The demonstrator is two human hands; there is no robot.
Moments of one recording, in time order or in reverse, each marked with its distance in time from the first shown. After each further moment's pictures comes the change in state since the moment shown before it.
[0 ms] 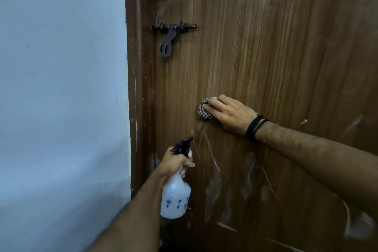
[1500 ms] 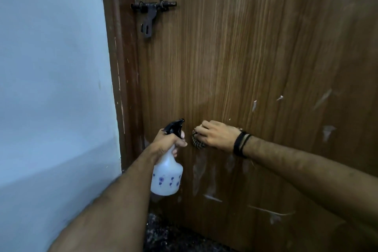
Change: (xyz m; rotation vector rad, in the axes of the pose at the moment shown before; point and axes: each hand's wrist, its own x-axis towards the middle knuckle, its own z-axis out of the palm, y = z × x) left_hand -0.017 0.013 0.023 -0.002 -0.017 -0.058; right_hand -0.061 -0.082 -0.007 0.077 -0.400 -0.153
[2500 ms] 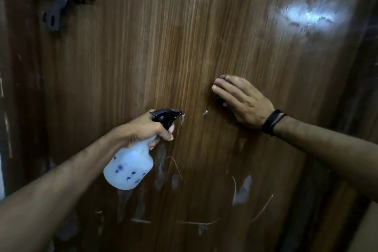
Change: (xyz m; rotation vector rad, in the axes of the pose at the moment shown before) left_hand 0.048 0.095 0.117 0.292 -0.557 0.250; right_hand -0.213 0.157 -0.056 -0.172 0.305 0.352
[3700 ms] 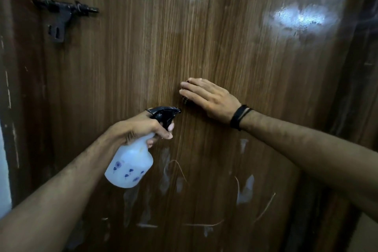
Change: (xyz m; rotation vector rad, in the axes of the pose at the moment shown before) left_hand -0.006 0.011 -0.024 -0.052 -0.154 0.012; right_hand 0.069 -0.038 0.019 0.099 -0.052 -0.059
